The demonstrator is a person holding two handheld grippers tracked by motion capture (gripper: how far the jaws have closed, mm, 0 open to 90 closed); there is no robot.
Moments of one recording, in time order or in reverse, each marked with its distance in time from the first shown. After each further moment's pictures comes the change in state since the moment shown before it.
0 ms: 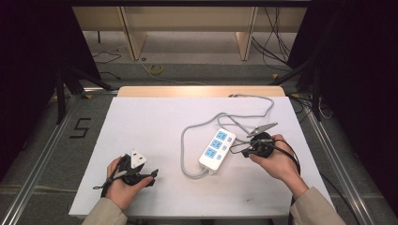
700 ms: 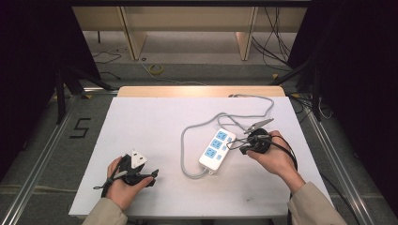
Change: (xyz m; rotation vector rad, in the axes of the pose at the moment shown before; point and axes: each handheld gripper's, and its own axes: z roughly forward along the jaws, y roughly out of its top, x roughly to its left) left arm -0.001 0.000 0.001 -0.003 -0.004 -0.004; right arm -0.003 0.012 0.005 0.023 0.001 -0.005
